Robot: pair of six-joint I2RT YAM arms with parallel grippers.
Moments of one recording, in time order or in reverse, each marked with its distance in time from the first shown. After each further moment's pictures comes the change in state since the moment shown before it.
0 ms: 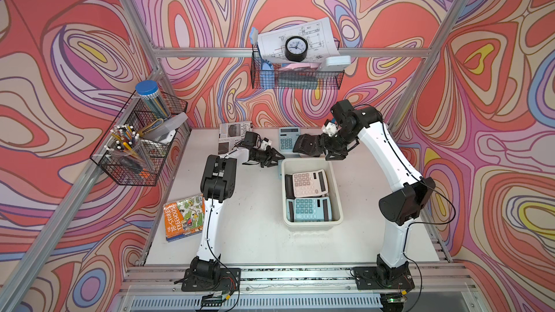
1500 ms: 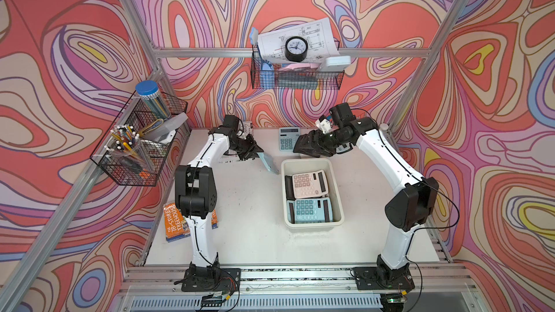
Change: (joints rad) left arm 0.101 -0.404 0.041 -0.602 -0.343 -0.081; right arm 0.000 -0.084 -0.290 0.506 -0.160 0.109
